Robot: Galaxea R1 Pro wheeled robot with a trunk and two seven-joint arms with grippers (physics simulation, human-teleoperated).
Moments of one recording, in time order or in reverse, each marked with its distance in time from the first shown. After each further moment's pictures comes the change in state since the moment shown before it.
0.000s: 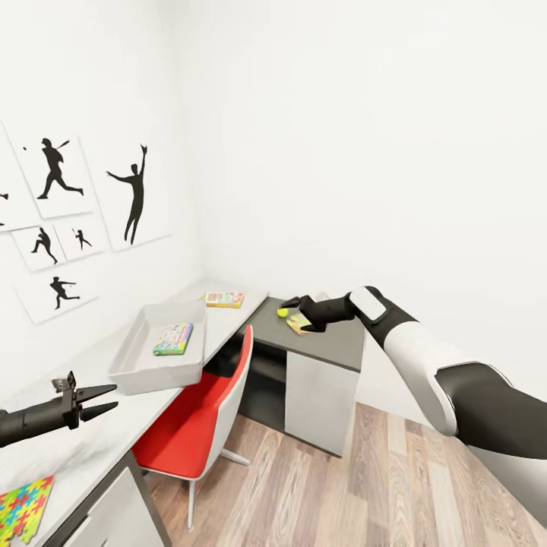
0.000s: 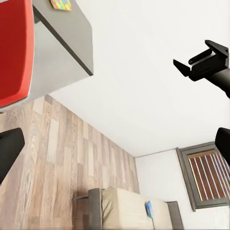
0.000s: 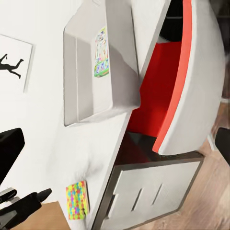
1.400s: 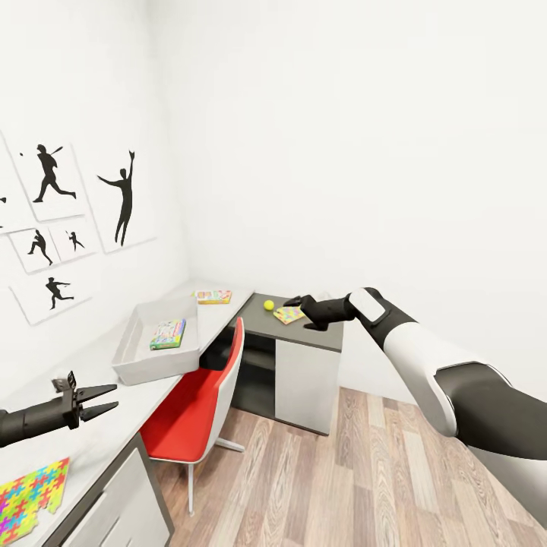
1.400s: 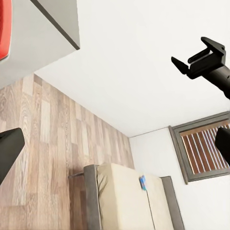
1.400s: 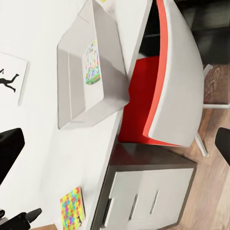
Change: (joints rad) left arm 0.000 -0.001 0.000 0.000 0.000 0.000 0.000; right arm 0.001 0.000 0.011 0.013 0.003 -0.086 -0.011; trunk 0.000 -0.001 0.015
